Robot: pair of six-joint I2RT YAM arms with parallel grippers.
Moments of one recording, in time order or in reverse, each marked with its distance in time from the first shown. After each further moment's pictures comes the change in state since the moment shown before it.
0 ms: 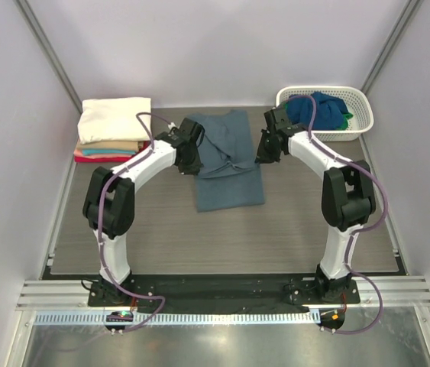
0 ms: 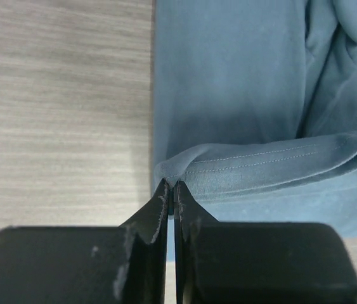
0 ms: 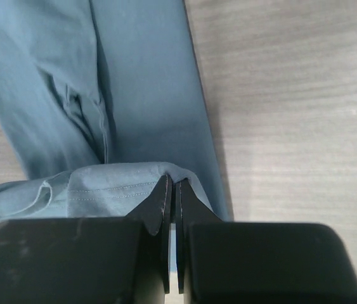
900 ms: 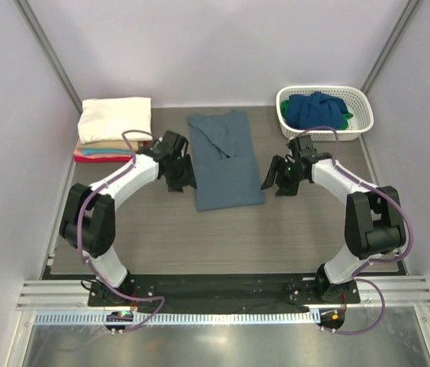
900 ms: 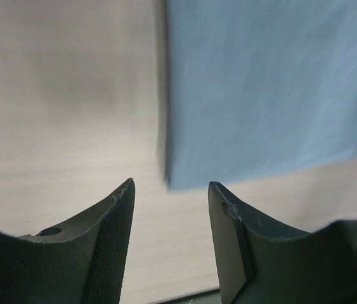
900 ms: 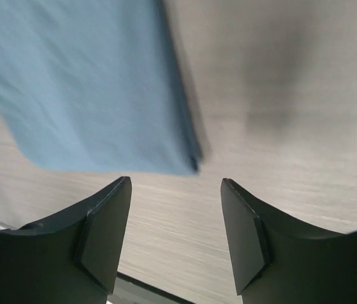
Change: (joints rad) left arm 0.082 -0.173 -0.164 -0.009 0.185 0.016; right arm -0.114 -0.283 -0.394 0.057 -0.245 -0.034
